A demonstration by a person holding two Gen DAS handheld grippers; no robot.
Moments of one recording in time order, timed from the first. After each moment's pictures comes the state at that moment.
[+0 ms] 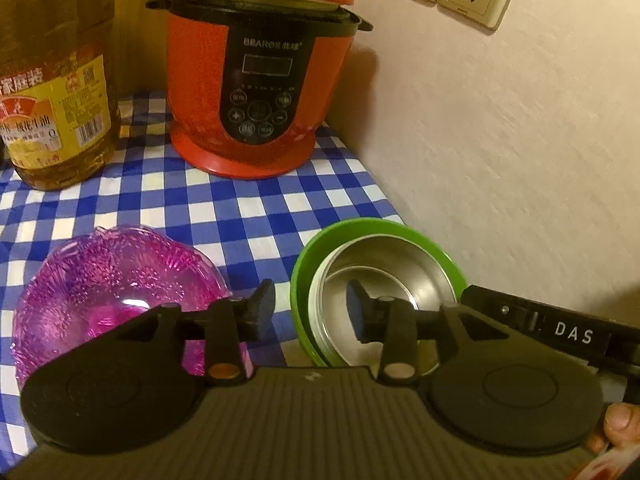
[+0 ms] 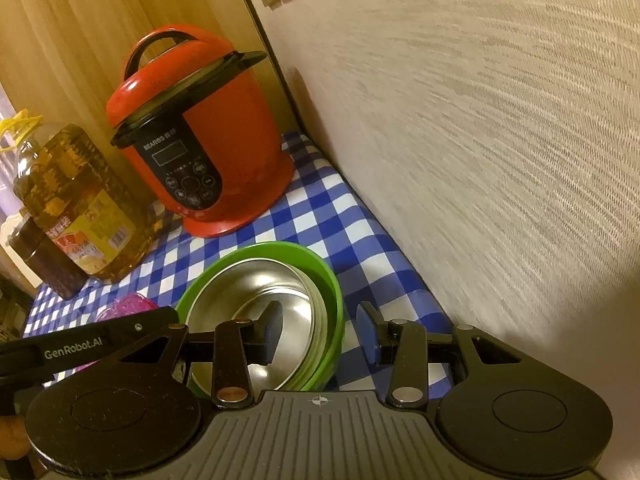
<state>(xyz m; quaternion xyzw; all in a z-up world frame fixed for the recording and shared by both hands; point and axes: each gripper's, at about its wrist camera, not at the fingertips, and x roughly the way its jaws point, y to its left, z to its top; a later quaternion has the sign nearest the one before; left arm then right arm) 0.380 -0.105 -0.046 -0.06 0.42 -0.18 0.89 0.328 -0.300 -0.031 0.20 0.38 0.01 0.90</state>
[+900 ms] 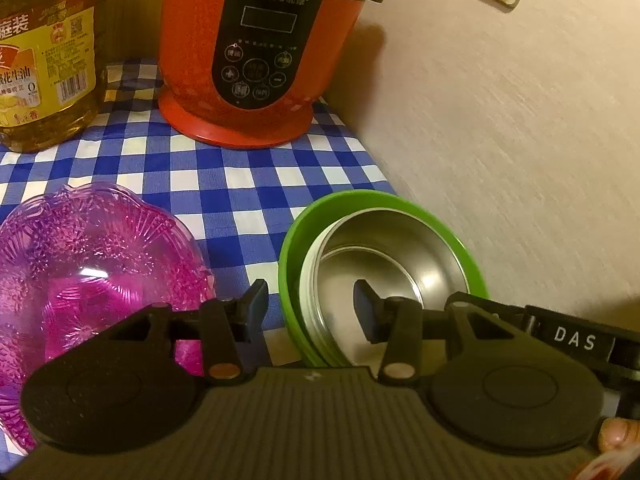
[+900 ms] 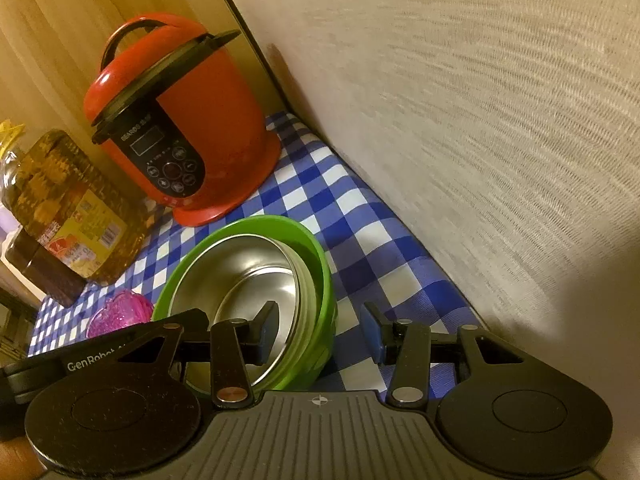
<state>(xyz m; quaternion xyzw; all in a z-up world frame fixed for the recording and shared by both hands) 0.387 -0.108 -0.081 -0.08 0.43 -0.18 0.88 0.333 -0.304 -0.058 0.24 0.39 0.00 0.89</state>
